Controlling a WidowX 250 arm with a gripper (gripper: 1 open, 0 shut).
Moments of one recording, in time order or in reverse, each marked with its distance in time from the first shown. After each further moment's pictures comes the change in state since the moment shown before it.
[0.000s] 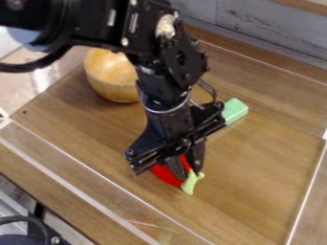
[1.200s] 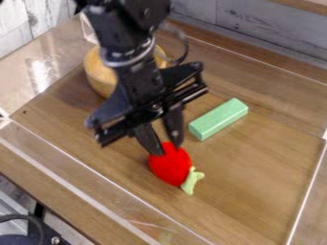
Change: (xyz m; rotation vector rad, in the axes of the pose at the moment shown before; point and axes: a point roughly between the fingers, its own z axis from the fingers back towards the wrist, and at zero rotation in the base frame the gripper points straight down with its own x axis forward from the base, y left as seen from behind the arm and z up) arm -0.010 0.009 0.051 -0.032 0.026 0.000
